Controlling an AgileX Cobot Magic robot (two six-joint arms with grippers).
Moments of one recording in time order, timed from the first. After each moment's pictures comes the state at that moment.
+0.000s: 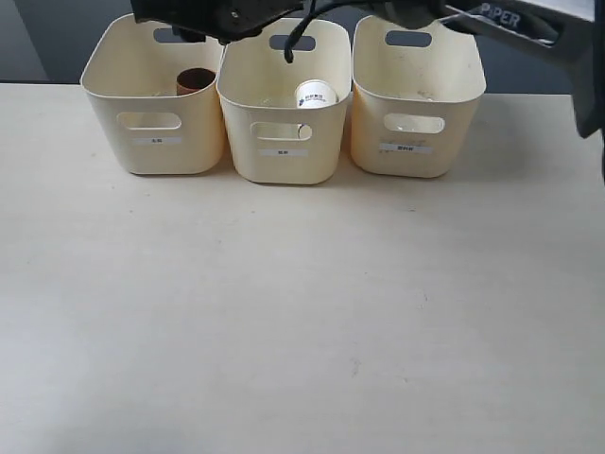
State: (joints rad) left arm -0.04 0.00 0.00 0.06 0.23 0.12; right arm 0.68 2.13 -1.97 0.07 0.51 0.14
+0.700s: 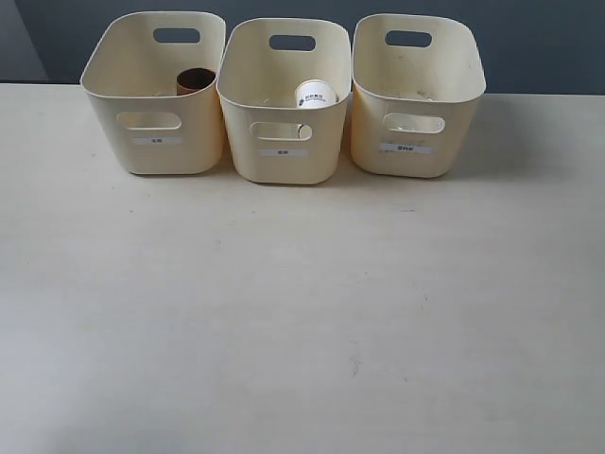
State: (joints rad) left arm -0.04 0.00 0.00 0.06 0.23 0.12; right arm 0.68 1.85 -1.97 -0.09 0.99 0.16
